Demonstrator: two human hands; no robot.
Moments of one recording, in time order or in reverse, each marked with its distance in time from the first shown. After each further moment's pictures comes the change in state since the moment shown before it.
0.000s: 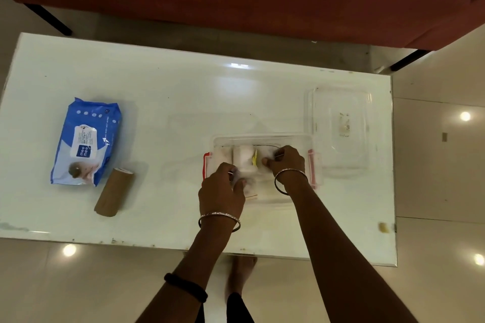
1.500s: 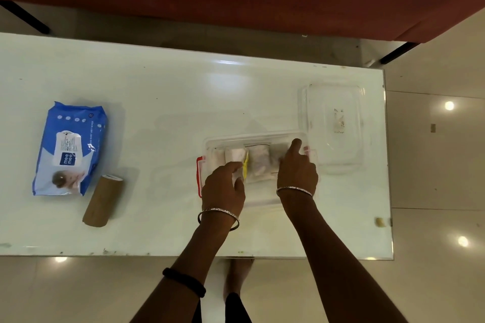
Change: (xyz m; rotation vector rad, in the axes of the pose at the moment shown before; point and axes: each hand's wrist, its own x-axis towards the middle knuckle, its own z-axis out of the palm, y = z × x) left_hand 0.015 0.000 0.011 0.007 -0.161 0.118; right_hand -0.022 0.011 -0.001 -0.554 0.420 -0.132
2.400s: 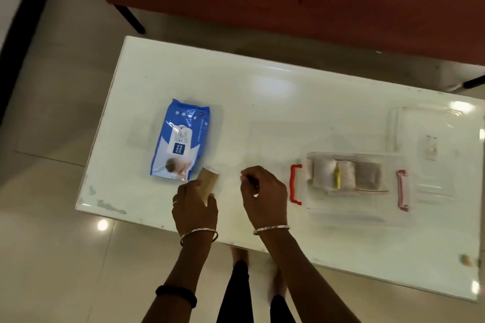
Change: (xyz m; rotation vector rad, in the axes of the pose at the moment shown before) left_hand -0.023 -0.174 -0.153 0.157 0.359 -0.390; right_hand -0.150 -0.197 -0.003 0.756 -0.143 -0.443
